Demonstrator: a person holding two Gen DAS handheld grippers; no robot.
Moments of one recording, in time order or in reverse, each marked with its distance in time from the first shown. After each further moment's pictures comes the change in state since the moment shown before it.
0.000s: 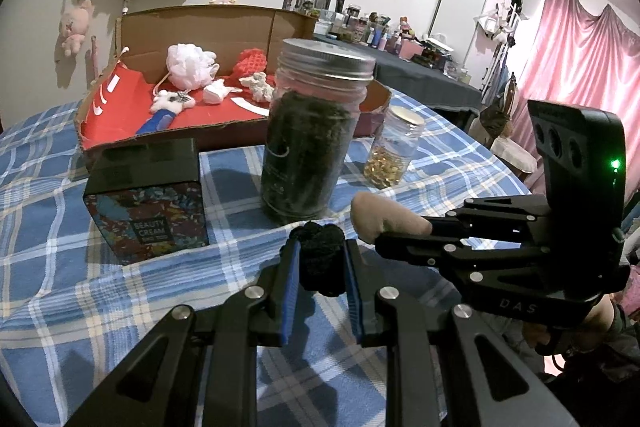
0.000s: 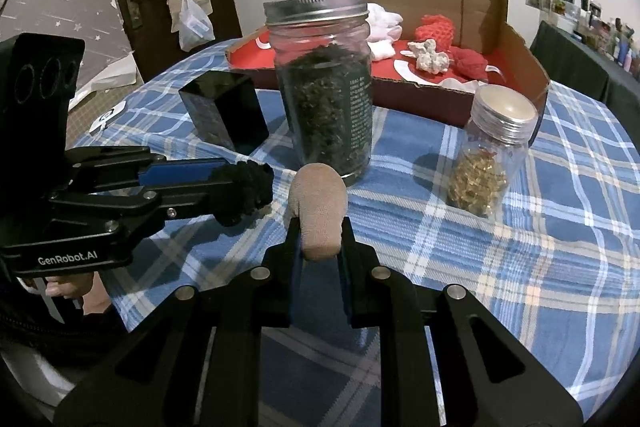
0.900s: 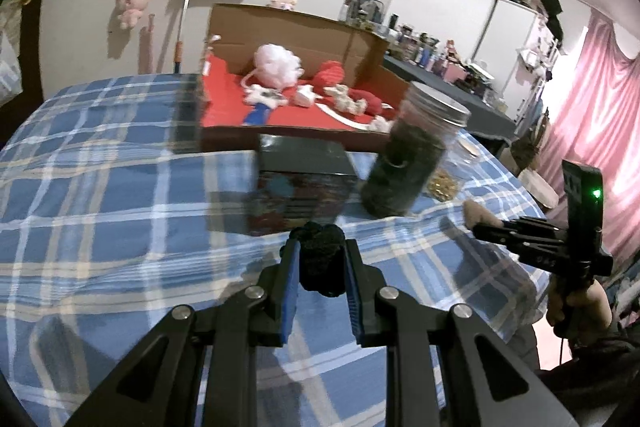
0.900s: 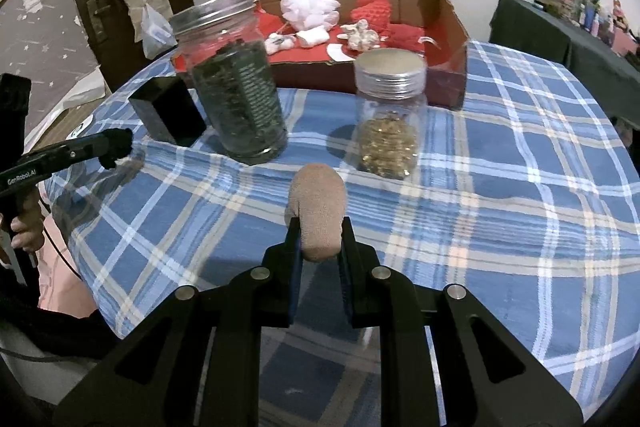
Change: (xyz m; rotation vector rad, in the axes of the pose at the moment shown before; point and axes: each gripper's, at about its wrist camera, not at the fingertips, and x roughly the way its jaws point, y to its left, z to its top) left arm -0.053 0.065 -0.007 -0.144 -0.020 0.088; right arm -0.023 -0.048 -0.016 0.111 0.033 -0.087
